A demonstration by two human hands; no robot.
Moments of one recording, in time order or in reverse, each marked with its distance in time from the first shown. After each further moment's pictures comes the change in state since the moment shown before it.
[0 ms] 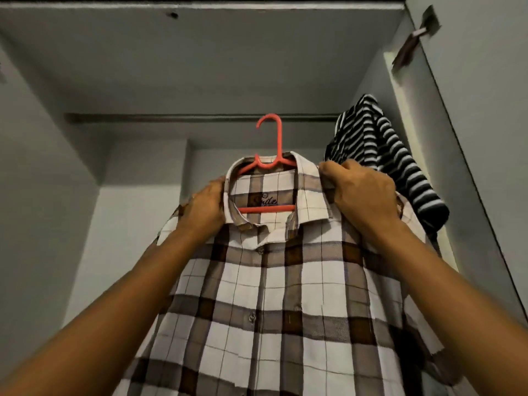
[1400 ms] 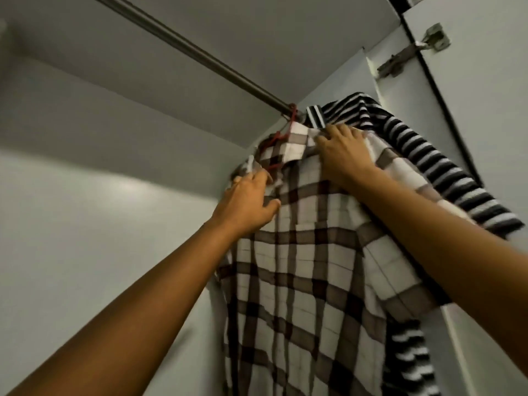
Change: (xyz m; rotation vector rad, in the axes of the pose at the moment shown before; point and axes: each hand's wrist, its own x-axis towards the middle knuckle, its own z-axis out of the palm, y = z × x) left_hand 0.129 0.024 0.241 -0.481 -0.018 0.303; right_hand 0.097 0.075 0.140 -0.707 -0.400 -0.090
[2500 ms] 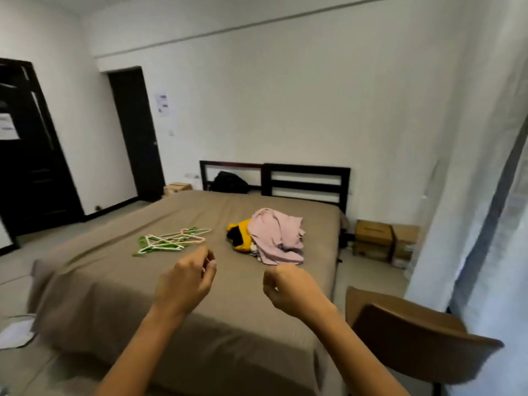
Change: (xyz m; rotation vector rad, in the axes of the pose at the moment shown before) left_hand -0.452 0.875 -0.064 -1.700 -0.631 0.871; right_hand -0.734 0.255 -0.646 -0.921 -0.934 1.320
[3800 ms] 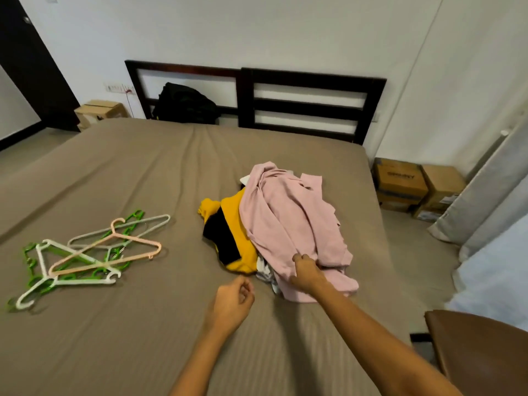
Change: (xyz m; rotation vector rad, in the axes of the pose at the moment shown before) left_hand 0.451 -0.300 0.555 -0.455 -0.693 -0.262; right_hand 0.603 0.396 0.406 0.090 -0.438 0.699
